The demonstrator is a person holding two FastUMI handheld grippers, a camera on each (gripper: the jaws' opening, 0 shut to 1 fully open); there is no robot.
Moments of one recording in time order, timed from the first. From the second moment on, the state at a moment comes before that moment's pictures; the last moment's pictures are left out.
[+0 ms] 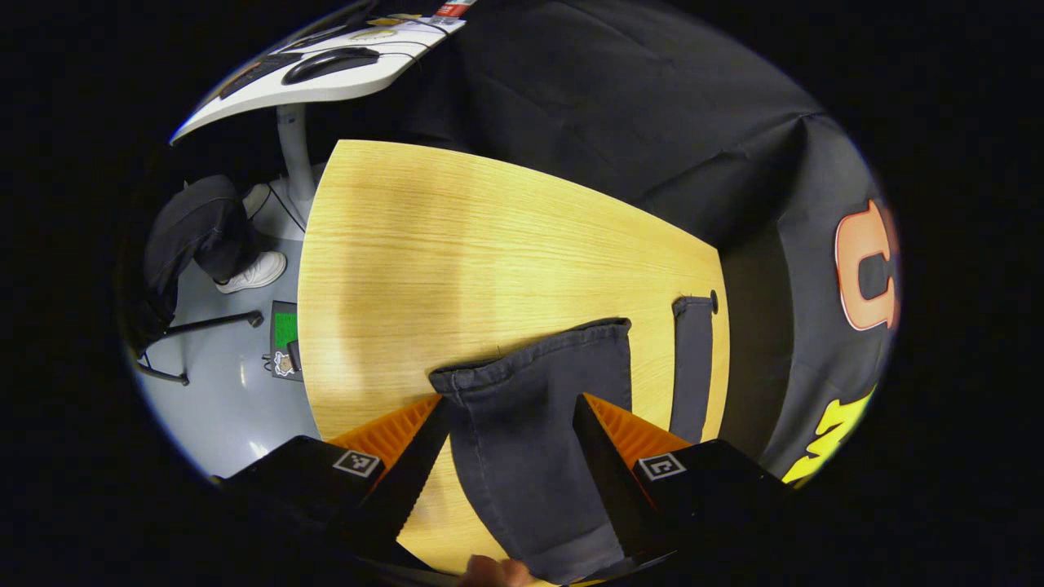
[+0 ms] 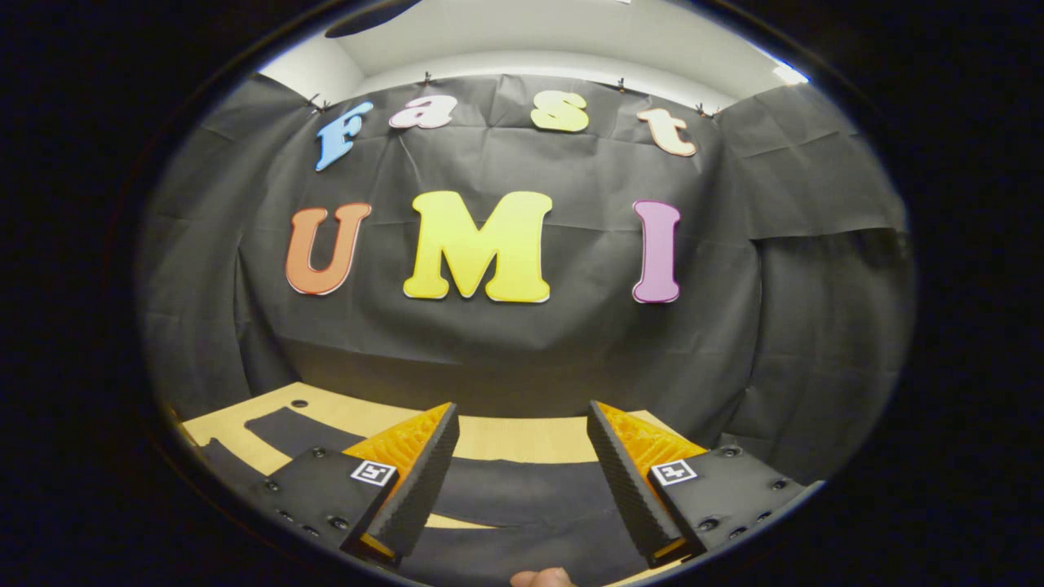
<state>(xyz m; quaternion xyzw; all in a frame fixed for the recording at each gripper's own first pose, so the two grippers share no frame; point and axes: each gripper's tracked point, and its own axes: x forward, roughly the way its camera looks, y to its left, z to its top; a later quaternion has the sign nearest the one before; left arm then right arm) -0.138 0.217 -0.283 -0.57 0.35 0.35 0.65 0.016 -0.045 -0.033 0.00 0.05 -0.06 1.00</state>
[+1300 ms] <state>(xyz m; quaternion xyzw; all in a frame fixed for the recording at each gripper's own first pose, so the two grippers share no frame) -0.139 0.222 -0.296 -0.60 0.37 0.35 0.62 -0.076 -0.306 -0.244 0.44 0.47 -0.30 0.70</state>
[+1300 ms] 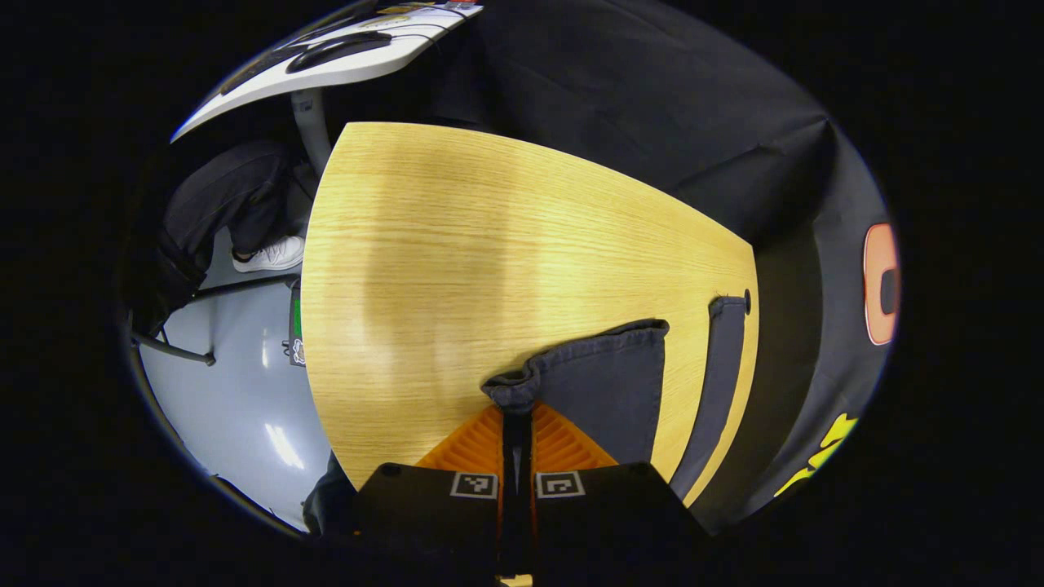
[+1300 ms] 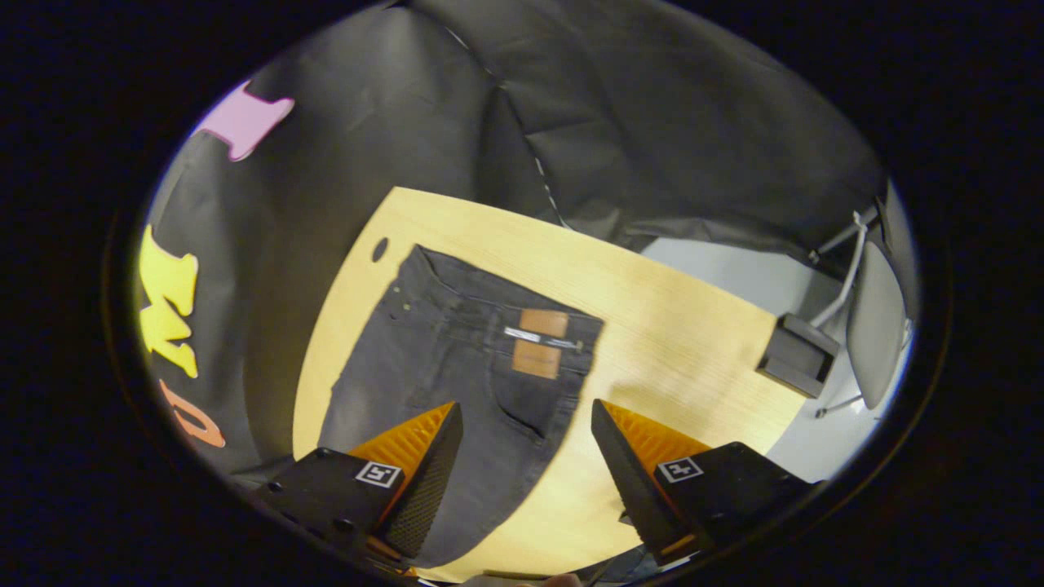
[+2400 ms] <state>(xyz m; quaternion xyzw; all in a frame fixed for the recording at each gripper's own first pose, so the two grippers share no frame) -0.137 0.222 -0.296 -0.63 0.35 0.34 0.60 -0.071 -0.295 -0.303 0.44 0.48 -0.33 0.69</state>
